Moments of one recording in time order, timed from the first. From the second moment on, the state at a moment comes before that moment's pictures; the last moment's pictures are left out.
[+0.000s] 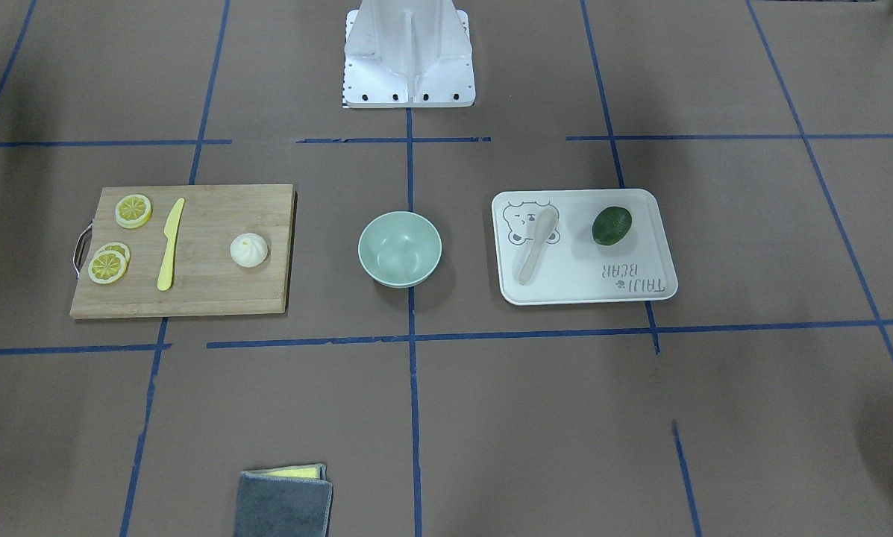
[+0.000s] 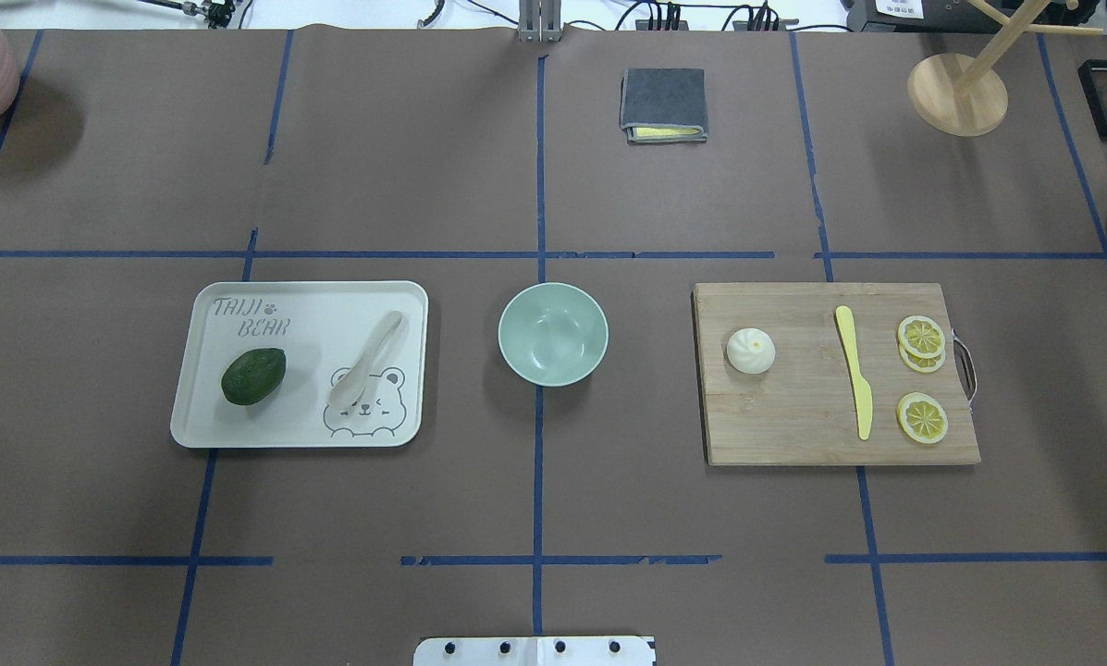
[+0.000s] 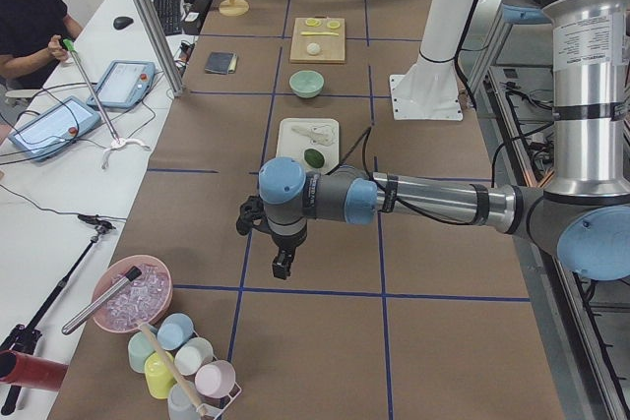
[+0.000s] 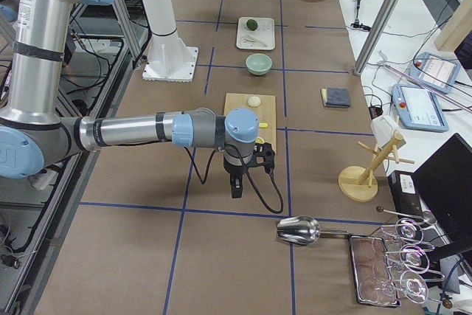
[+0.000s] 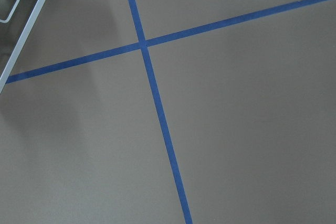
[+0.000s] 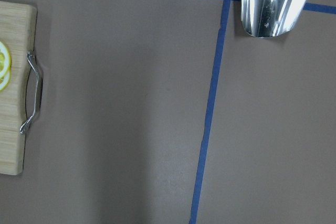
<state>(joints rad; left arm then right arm) -1.51 -1.46 -1.79 -1.56 -2.36 0.15 1.50 -1.80 1.92 -1.72 2.36 -0.09</state>
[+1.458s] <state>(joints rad) -1.46 -1.44 -1.79 -1.82 -2.58 0.15 1.50 -1.80 1.92 -1.71 2.39 -0.08</state>
